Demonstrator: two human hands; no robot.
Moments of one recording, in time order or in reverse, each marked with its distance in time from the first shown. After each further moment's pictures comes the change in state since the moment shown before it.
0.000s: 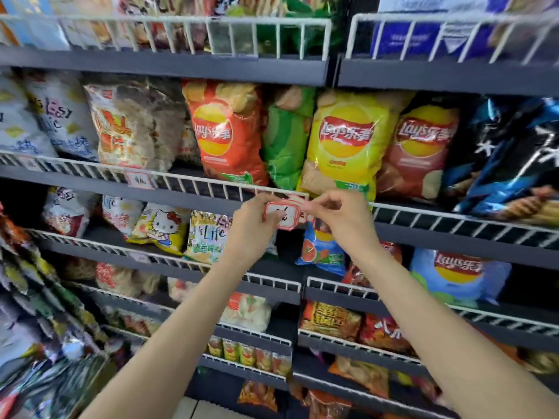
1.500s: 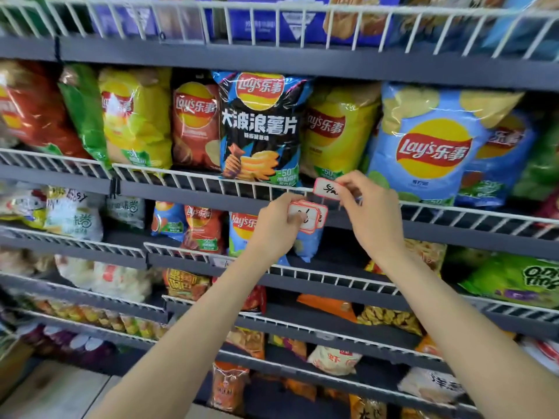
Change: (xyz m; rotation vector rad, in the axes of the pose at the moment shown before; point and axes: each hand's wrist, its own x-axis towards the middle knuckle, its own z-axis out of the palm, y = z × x) left_hand -0.093 0.259 0.301 -0.052 -0.185 0.016; right_hand -0.081 0.103 -0.390 -0.493 0.228 -0.333
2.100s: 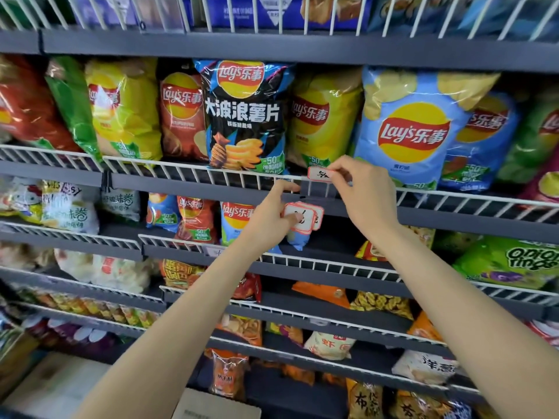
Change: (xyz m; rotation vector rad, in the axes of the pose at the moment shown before) left_hand -0.006 -0.005 0.010 -0.080 -0.168 -0.019; right_hand 0.007 0.014 -0.013 -0.168 -0.061 0.003
